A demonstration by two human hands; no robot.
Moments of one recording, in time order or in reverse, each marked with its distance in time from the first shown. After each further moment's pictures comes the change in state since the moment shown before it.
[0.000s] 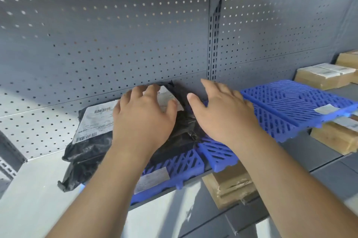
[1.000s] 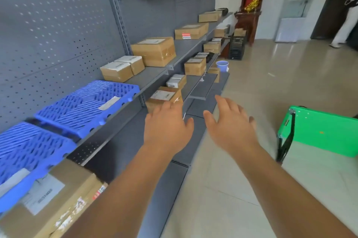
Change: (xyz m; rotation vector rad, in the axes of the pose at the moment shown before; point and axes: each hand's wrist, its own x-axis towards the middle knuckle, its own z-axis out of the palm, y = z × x) left_hand -0.199 0.487 0.204 -0.202 -0.444 0.856; right_hand -0.214 0.483 -0.158 -0.105 0.327 0.836
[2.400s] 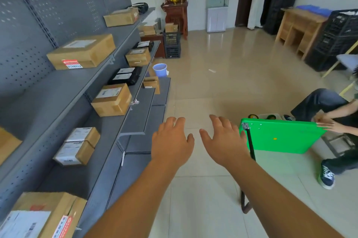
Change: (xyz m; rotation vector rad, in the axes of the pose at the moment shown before) left_hand 0.549 0.262 0.315 -0.138 -0.237 0.304; right_hand 0.547 0.311 0.030 -0.132 -0.001 0.355
